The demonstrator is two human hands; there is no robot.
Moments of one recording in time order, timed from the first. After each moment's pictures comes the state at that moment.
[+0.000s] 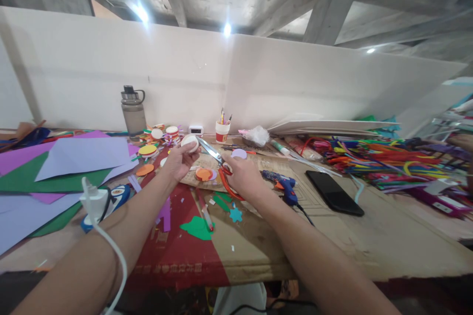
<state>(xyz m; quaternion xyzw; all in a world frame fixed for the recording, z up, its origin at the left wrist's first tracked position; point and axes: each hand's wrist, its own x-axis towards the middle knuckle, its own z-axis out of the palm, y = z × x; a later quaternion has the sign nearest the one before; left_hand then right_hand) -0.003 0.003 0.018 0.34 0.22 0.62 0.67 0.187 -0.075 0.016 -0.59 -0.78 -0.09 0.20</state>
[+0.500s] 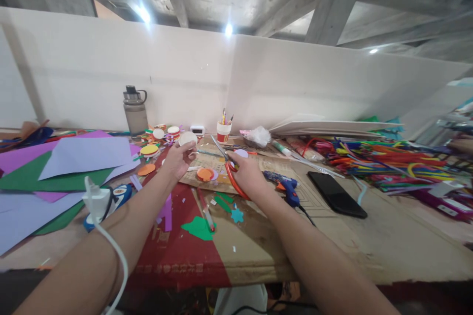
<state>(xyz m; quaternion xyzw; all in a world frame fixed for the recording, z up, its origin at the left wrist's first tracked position) -0.008 0.006 0.018 0.37 0.24 0.64 0.63 0.195 -0.062 0.008 -0.57 -0.75 -0.01 0.32</state>
